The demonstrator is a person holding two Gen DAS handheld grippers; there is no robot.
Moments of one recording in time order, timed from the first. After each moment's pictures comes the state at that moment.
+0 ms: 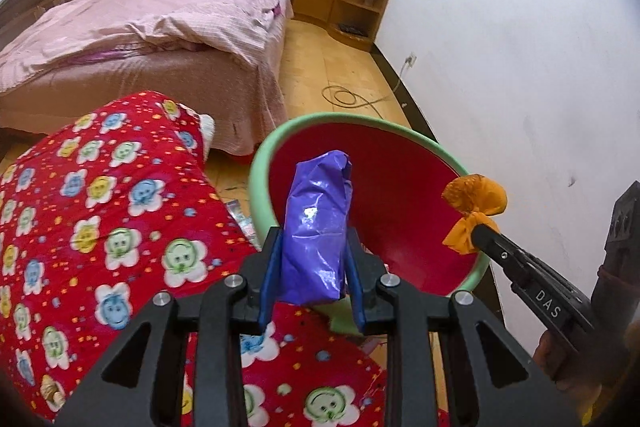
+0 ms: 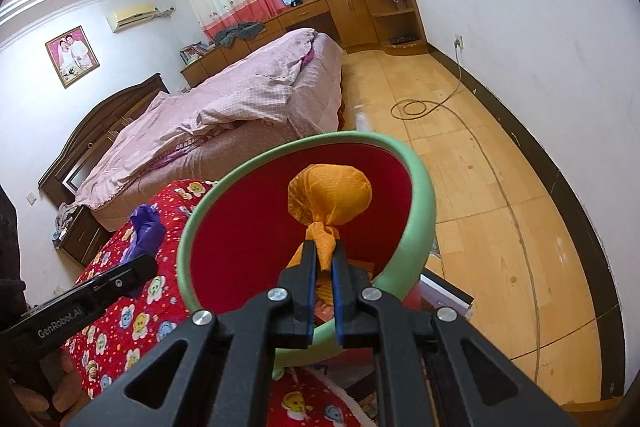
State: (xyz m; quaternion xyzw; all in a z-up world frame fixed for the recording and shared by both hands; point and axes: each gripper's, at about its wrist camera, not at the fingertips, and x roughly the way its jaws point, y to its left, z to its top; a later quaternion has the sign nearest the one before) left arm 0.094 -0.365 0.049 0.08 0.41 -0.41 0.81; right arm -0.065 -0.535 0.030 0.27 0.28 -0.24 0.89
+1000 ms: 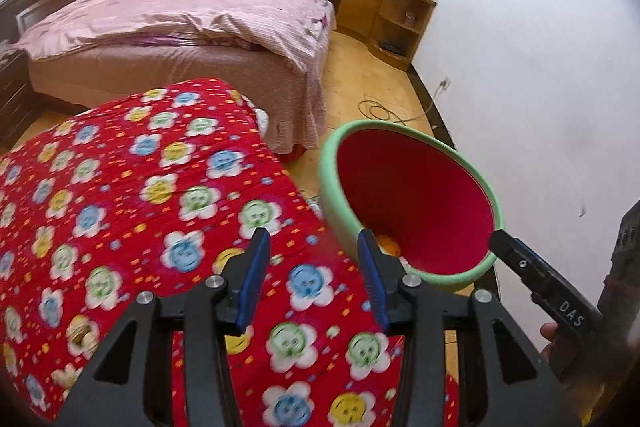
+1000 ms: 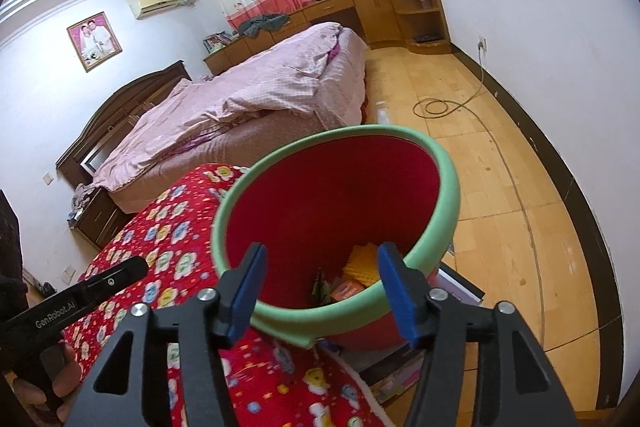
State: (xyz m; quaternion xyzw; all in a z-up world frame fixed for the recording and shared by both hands) left arm 0.085 -0.289 0.066 0.03 0.41 -0.34 0.84; right arm -0.073 -0.508 0.047 0.26 0.28 -0.20 0.90
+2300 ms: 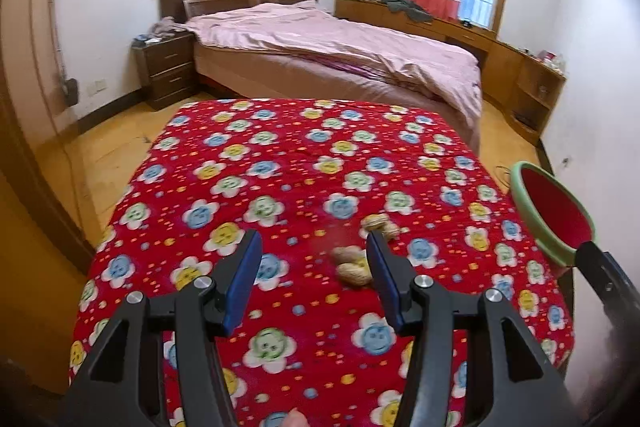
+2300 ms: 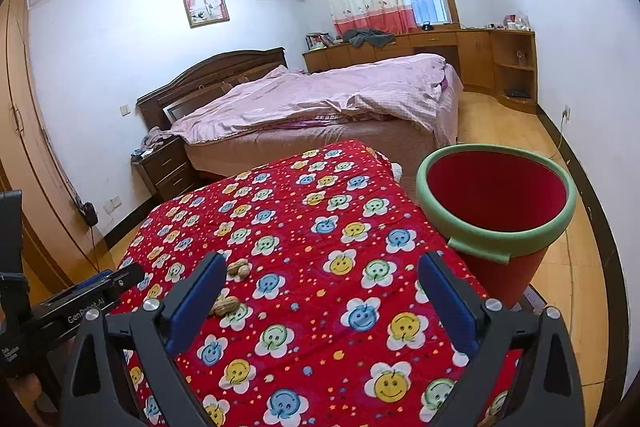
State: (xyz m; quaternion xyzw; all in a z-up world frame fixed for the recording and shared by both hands) left arm 0.013 -0.047 0.072 -0.02 0.35 -0.08 0.93; right arm -0.089 -0.292 0.087 0.14 0.25 -0.07 0.95
